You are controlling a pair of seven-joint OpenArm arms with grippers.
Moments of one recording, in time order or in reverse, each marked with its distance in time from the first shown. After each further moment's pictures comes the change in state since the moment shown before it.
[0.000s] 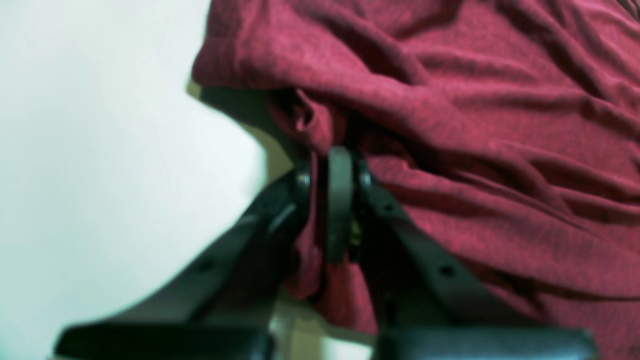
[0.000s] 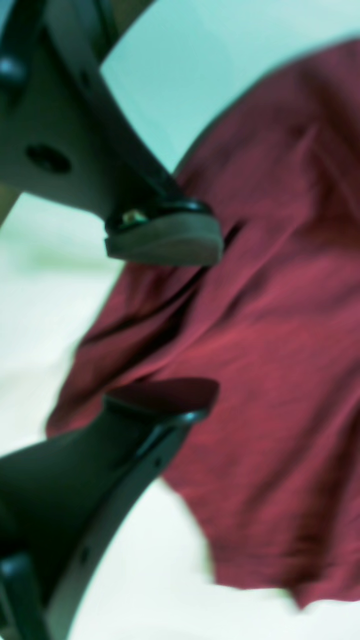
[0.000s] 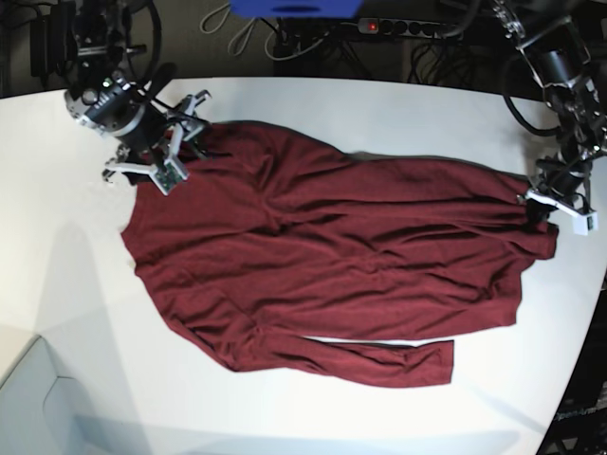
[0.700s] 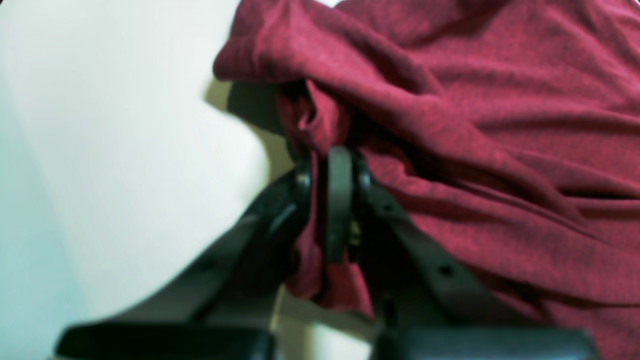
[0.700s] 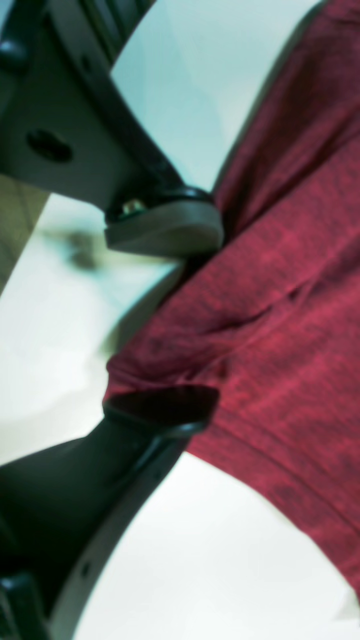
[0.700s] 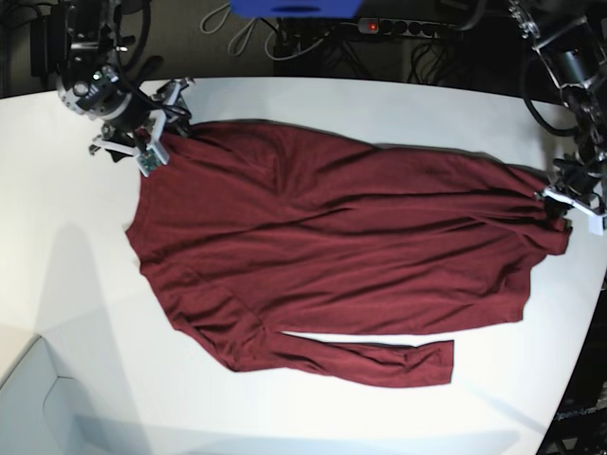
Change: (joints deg) left arm 0.3 -3.8 -0.2 0.2 0.4 0.2 1.6; right arm -1.8 0.2 3.7 -5.7 0.1 0.0 0.4
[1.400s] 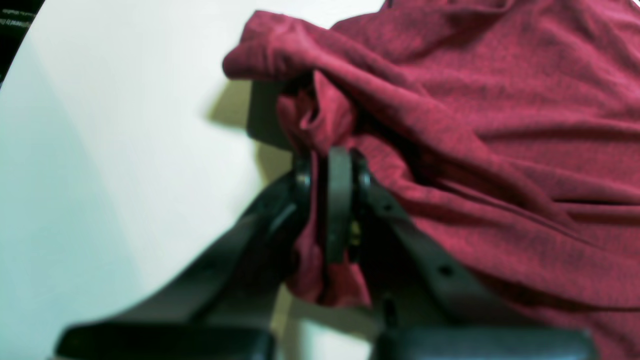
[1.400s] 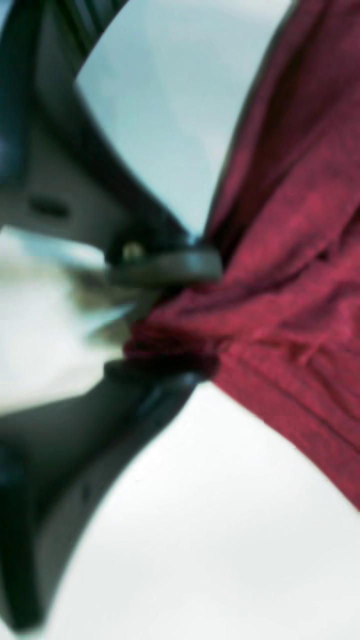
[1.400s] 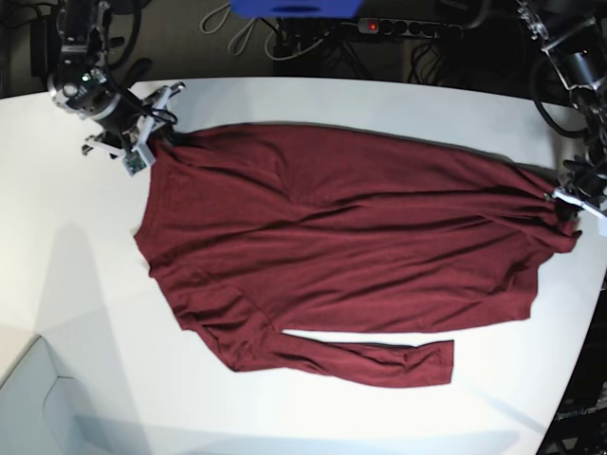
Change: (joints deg) left arm 0.2 -1.9 0.0 0.0 0.0 0.0 0.0; right arm 0.1 2.0 1.9 -4.8 1.9 0.0 6.7
